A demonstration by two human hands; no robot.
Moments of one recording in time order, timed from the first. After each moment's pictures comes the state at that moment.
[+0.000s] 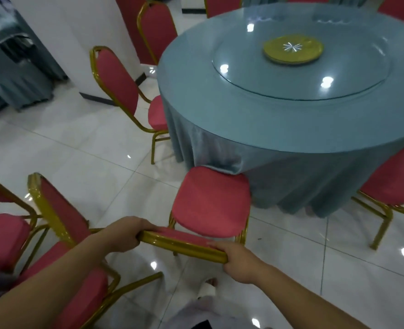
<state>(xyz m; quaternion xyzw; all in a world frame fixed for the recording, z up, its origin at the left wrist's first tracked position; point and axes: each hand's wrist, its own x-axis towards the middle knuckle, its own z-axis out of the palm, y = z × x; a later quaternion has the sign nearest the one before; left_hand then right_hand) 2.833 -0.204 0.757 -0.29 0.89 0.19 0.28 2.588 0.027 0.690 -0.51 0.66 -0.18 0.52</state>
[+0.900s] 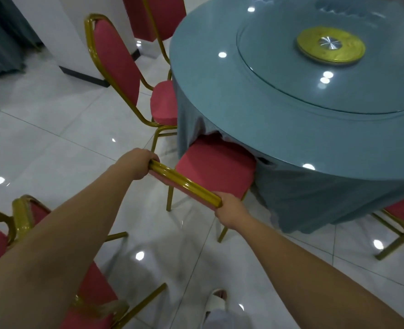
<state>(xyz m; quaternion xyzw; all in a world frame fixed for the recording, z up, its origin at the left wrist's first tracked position) 2.773 -0.507 0.751 -0.42 0.89 0.13 0.15 2.607 -0.274 0.696 -0.39 0.80 -0.20 0.41</state>
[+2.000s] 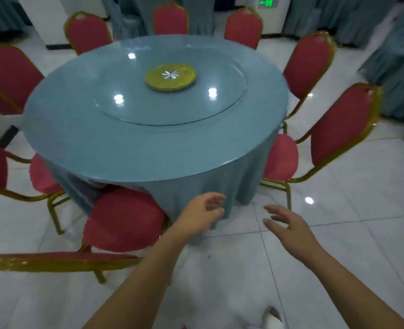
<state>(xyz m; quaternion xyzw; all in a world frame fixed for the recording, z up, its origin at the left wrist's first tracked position) 2.481 -0.101 0.783 -0.17 0.78 0.60 0.04 2.408 0.141 0.775 -0.11 0.86 -0.44 0.22</state>
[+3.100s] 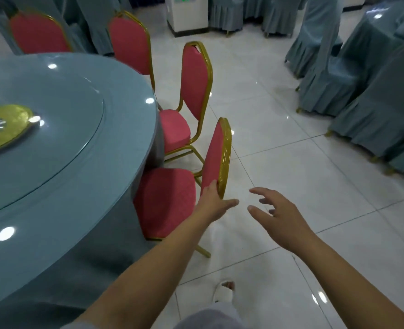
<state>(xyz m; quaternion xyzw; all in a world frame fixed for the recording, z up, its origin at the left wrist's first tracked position) 1.815 0.332 0.718 -0.19 0.82 0.51 0.15 1.859 0.513 0.828 -0.08 0.90 -0.39 0.15</state>
